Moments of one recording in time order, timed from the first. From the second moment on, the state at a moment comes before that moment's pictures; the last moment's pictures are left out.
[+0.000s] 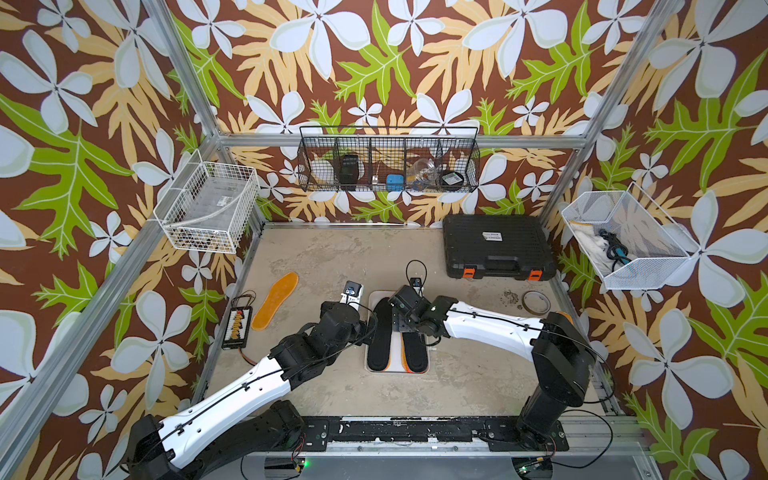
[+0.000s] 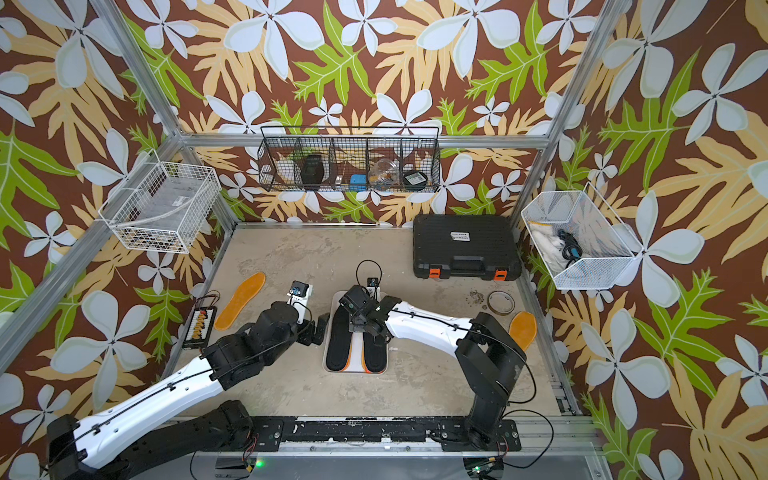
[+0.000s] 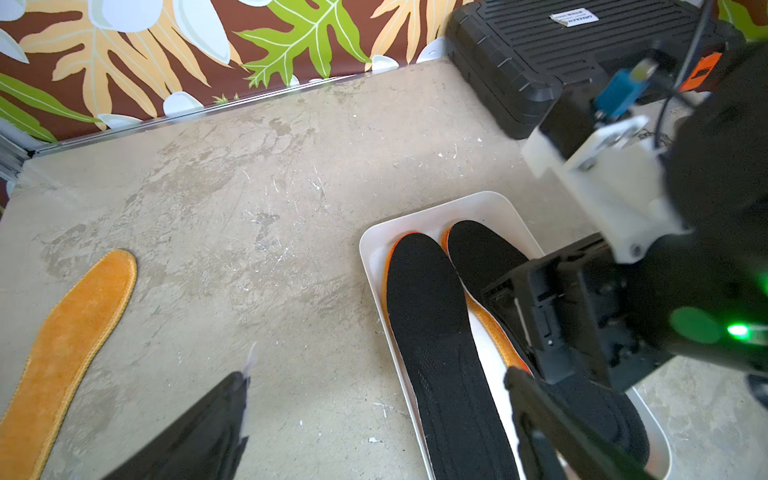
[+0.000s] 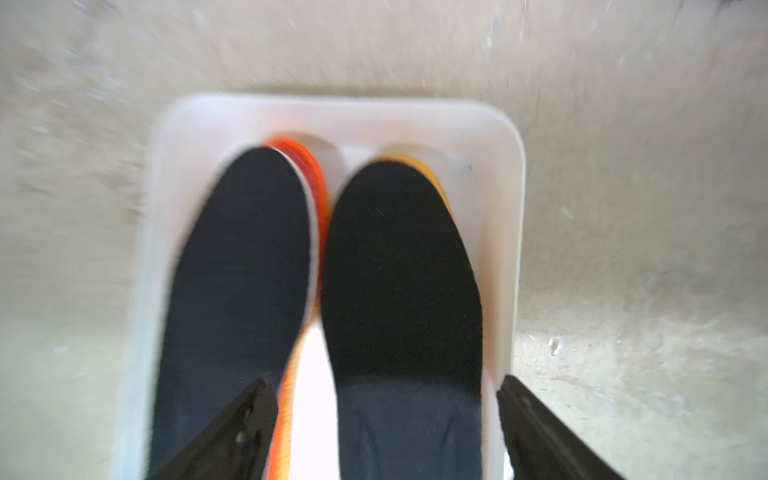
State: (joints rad) left arm -0.83 0.92 0.75 -0.45 -0.44 -0.27; right arm 0.90 1.72 1.24 -0.61 0.34 0.79
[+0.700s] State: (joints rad) left arm -0.17 1.53 1.12 -0.60 -0.36 -0.30; right arm 0.57 1.33 0.92 -0.34 0.38 0.40
